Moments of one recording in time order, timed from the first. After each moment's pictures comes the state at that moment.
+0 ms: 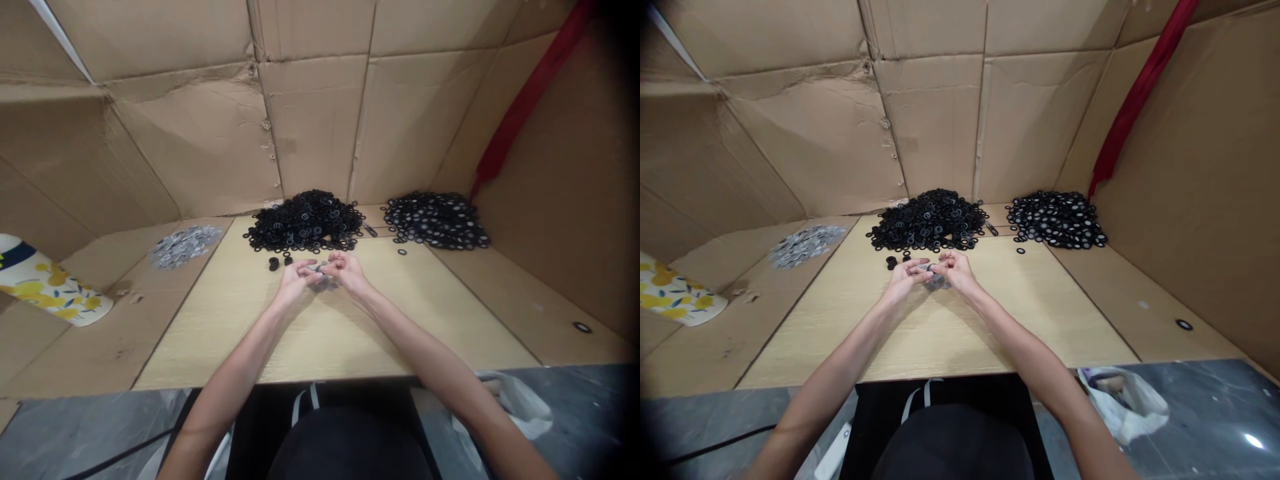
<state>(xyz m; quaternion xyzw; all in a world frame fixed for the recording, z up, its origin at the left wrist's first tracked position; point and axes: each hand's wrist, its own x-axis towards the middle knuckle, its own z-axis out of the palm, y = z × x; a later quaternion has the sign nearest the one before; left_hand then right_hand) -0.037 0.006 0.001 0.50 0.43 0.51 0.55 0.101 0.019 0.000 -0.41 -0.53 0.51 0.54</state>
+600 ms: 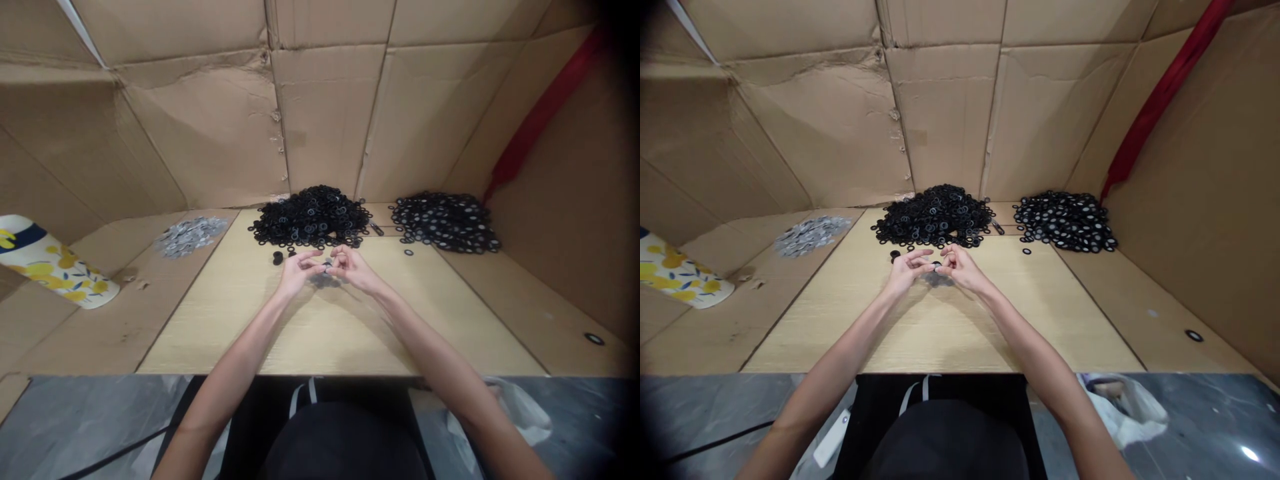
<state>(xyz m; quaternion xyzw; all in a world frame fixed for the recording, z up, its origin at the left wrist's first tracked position) -0.041 0.005 0.008 0.50 0.38 0.54 0.56 0.115 0.014 0.015 -0.35 -0.67 0.48 0.44</state>
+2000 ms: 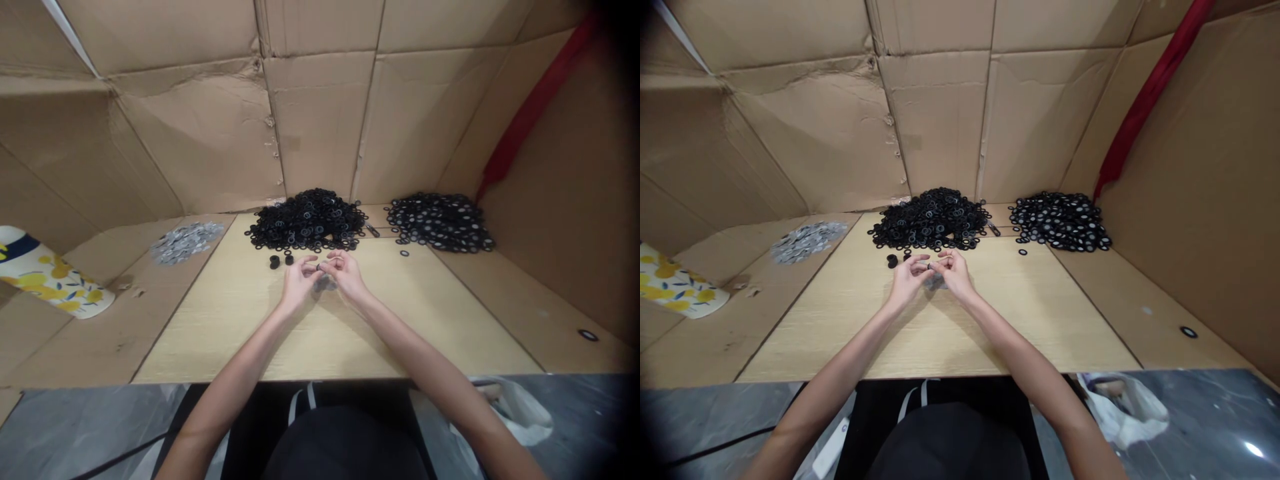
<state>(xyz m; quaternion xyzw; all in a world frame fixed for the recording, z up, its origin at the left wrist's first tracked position) -0.027 0.001 0.001 0.53 0.45 0.56 0.45 0.093 0.018 -0.005 -0.41 -0.52 0.49 0.57</state>
